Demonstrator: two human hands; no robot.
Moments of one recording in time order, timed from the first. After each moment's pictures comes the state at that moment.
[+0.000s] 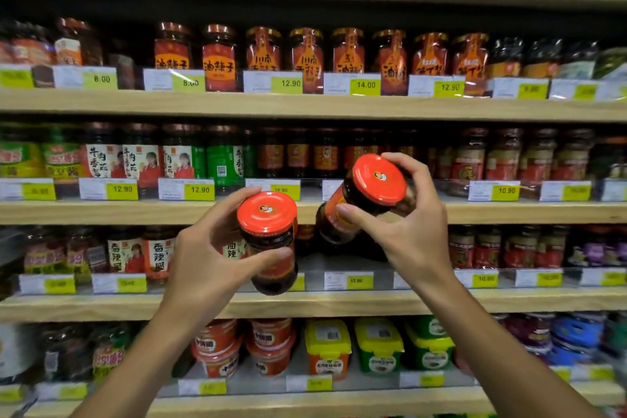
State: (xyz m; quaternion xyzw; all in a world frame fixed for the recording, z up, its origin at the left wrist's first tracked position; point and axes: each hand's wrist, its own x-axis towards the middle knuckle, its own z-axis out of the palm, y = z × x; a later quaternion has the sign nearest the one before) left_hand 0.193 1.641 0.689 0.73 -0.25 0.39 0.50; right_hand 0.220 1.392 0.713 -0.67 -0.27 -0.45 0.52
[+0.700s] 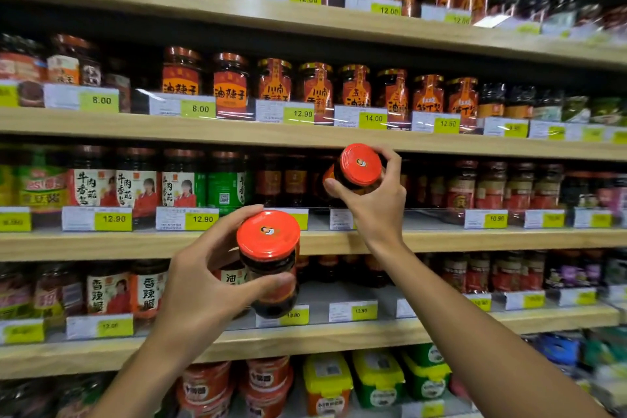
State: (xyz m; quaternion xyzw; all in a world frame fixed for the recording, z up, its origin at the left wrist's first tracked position) left_hand 0.208 1.679 0.701 0.71 -0.30 0.38 0.51; right_hand 0.308 1.441 0.761 -0.67 -0.18 -0.54 0.48
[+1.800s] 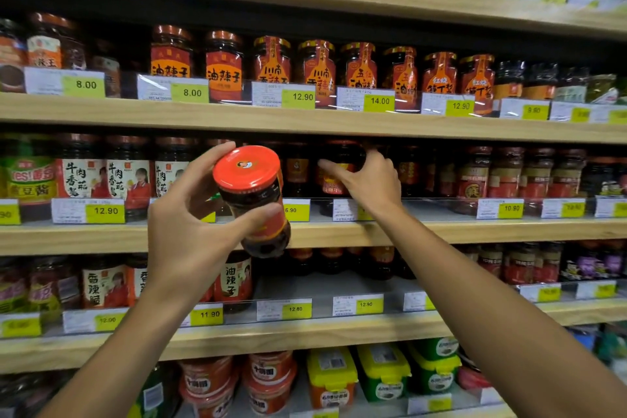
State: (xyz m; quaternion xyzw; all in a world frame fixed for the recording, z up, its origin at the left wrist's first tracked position) left_hand 0.226 1.673 0.741 0.65 -0.26 0.47 0.53; right_hand 0.343 1.439 0.787 -0.85 -0.01 -0.40 0.34
